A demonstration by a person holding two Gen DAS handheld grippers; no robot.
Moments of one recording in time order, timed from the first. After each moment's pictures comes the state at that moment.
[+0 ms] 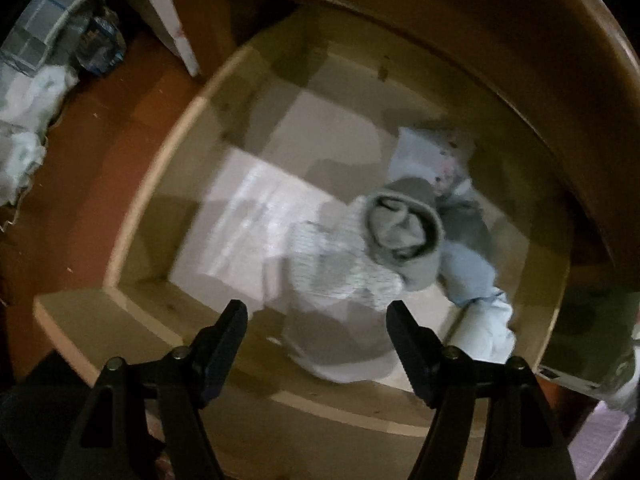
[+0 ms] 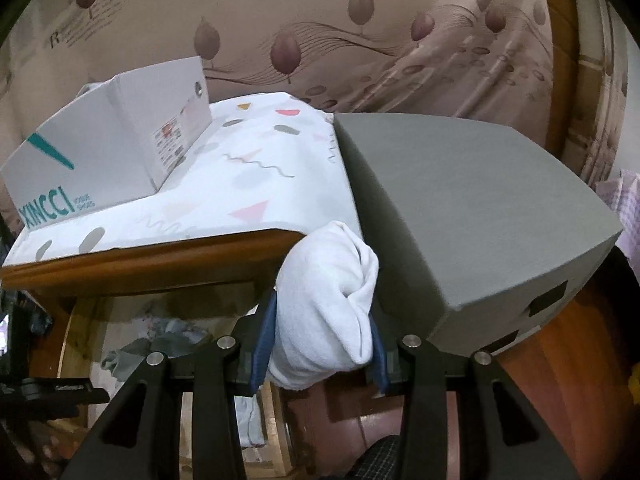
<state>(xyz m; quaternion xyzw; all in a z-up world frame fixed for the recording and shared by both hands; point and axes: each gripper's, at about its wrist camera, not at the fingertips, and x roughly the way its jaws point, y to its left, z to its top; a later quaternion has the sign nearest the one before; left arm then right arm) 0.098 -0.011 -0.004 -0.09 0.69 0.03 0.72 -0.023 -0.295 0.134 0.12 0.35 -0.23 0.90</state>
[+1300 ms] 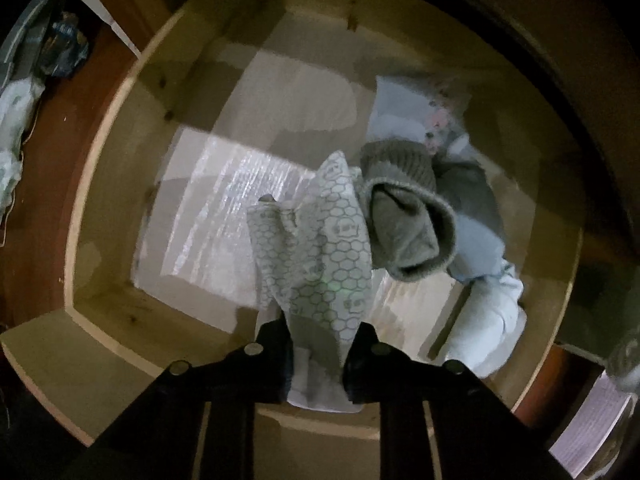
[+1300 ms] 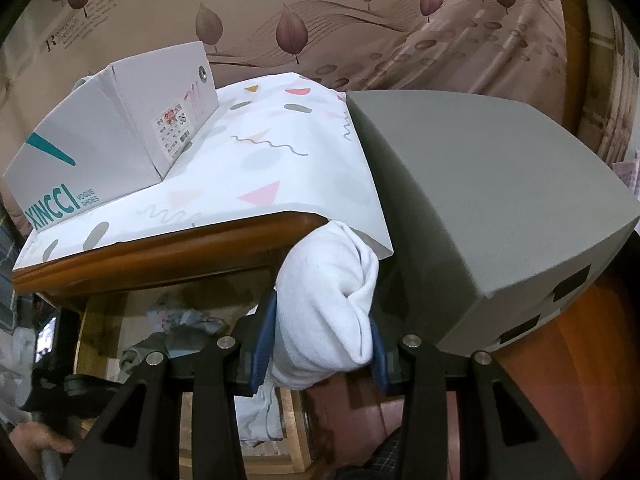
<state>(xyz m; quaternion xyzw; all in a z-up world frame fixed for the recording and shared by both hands) 0.115 -0.015 -0.017 -0.06 0.72 -0.02 0.69 -0.013 -0.293 0.125 0.13 0.38 -0.20 0.90</state>
